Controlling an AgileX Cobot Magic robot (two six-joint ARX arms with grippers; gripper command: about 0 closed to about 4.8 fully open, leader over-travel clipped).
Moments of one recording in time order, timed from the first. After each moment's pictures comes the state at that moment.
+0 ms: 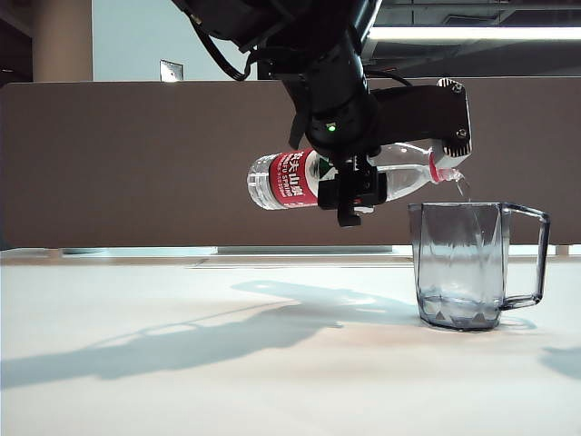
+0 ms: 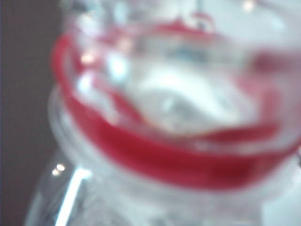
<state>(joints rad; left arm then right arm) -0.92 1.90 1.29 0.18 -0.46 1.28 0.33 0.39 0.56 -0.56 -0.13 -0.03</state>
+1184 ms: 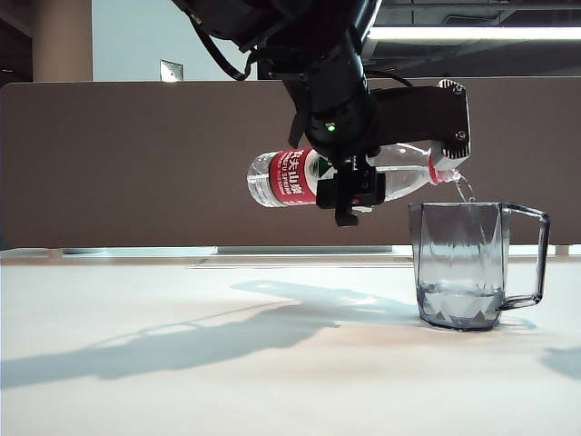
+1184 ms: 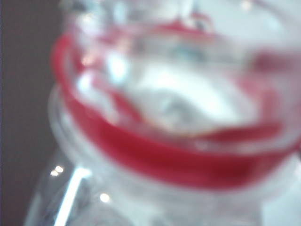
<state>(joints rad) -0.92 1.90 1.29 0.18 -0.47 1.30 0.33 0.39 0.56 -0.57 -0.13 -0.03</state>
